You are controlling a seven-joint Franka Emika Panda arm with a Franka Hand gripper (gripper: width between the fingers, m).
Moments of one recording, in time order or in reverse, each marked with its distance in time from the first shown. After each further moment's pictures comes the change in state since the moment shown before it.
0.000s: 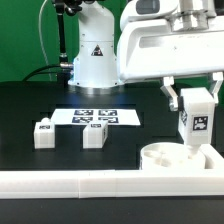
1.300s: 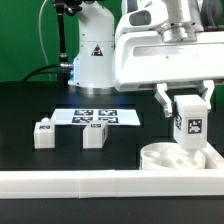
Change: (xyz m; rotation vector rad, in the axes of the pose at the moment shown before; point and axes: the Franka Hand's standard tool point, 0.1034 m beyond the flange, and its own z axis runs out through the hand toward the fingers) arm -0.016 0.006 0.007 -0.021 0.197 -0.051
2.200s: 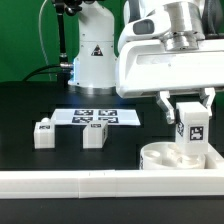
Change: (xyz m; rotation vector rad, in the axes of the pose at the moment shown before) arm -0.013 -0.008 0.008 0.006 -0.020 -0.014
